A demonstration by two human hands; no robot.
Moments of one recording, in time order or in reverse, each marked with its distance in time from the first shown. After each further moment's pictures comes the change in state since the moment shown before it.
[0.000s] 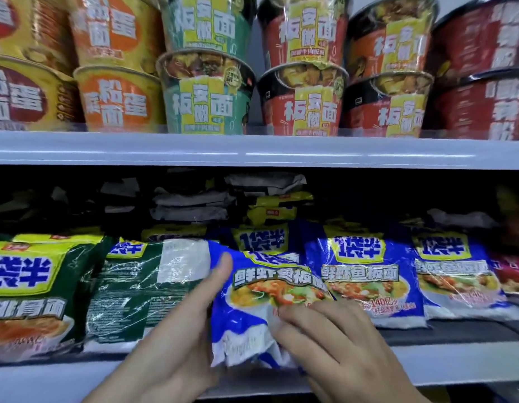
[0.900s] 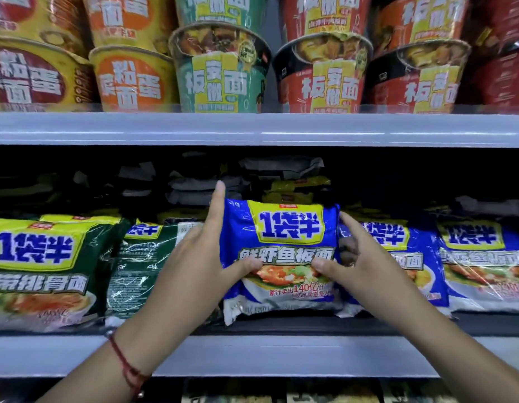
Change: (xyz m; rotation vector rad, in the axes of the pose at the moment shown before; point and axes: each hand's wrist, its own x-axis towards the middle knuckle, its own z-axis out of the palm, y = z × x) left_hand 0.034 0.029 -0.019 1.747 0.528 0.499; right_hand 0.031 0.060 0.016 0.733 -0.371 1.023
